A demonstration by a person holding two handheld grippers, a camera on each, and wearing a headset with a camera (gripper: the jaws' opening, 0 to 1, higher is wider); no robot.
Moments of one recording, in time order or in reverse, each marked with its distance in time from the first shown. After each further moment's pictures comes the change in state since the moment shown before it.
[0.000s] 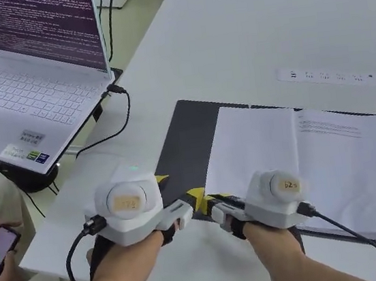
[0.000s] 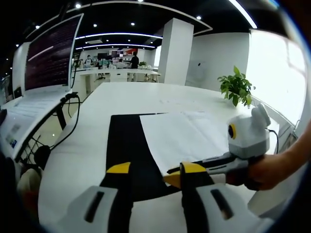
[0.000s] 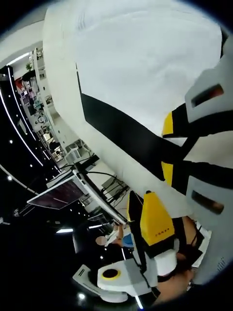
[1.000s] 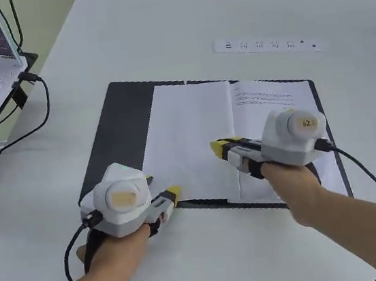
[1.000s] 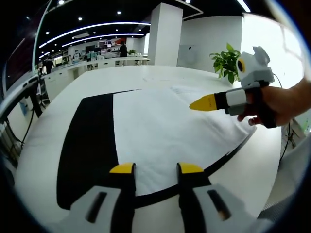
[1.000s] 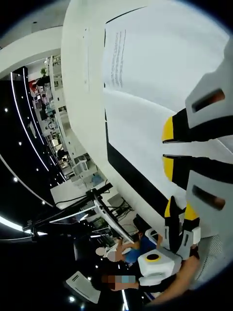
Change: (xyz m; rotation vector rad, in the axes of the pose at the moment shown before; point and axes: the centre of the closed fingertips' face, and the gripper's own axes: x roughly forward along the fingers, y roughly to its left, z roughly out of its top) left arm 0.075 -0.051 -0.063 0.095 0.120 -0.039; right arm -0.068 -0.130 0.058 -0.066 -0.053 -0.125
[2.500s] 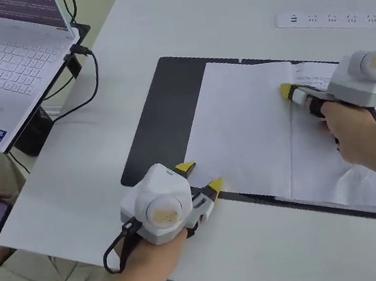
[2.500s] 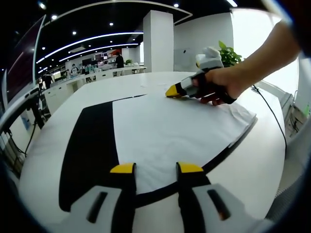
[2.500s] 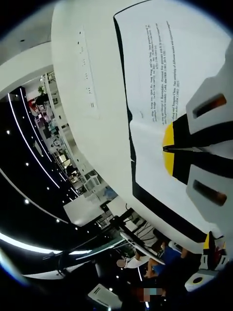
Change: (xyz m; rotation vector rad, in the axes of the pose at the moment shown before) left arm 0.002 0.004 -0.002 0.090 -0.076 0.010; right arm 0.055 -0.081 0.062 0.130 -0.078 -0.082
